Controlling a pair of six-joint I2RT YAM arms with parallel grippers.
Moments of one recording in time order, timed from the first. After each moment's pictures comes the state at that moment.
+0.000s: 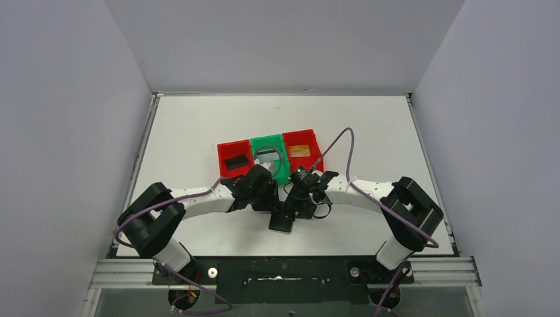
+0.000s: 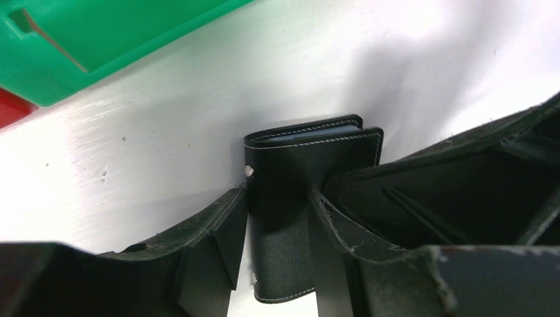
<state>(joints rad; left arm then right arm) -0.82 1.57 0.74 -0.12 0.08 -0.76 0.84 1.62 0.90 -0.49 0.00 1.27</state>
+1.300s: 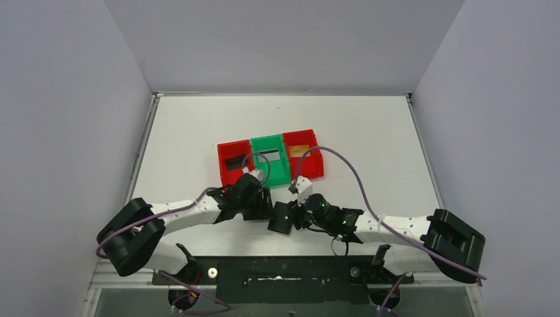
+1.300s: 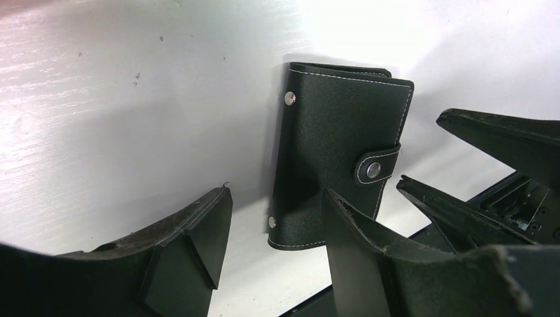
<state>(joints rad) -0.82 1.39 0.59 -0.13 0.08 -0.83 1.06 1.25 0.46 0.12 0.22 0.27</state>
